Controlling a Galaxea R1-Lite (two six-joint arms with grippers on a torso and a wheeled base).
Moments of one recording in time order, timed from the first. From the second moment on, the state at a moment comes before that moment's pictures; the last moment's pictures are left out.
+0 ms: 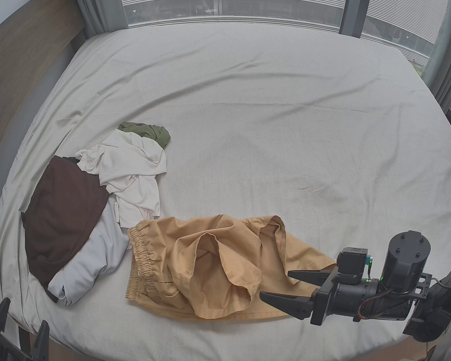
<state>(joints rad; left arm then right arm) 0.00 0.02 -0.02 0.00 -0.05 0.02 0.76 1.79 -0.23 -1.28 0.23 0.43</state>
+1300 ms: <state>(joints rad) -0.31 1.17 -0.41 -0.74 -0.49 -0.25 0.58 1.81 -0.22 -1.54 0.35 0.43</state>
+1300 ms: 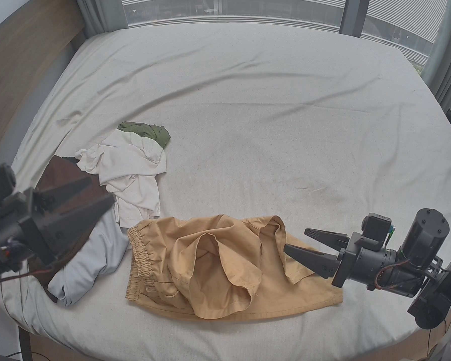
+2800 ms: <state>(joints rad) -0.18 1.59 -0.21 -0.73 -0.61 -0.24 0.62 1.81 -0.26 -1.54 0.33 0.43</state>
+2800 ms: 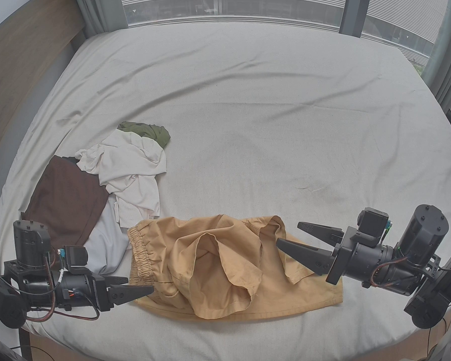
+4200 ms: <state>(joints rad) -0.27 2.10 -0.06 -1.55 -0.62 -0.39 0.62 1.81 -0.26 -1.54 0.33 0.43</state>
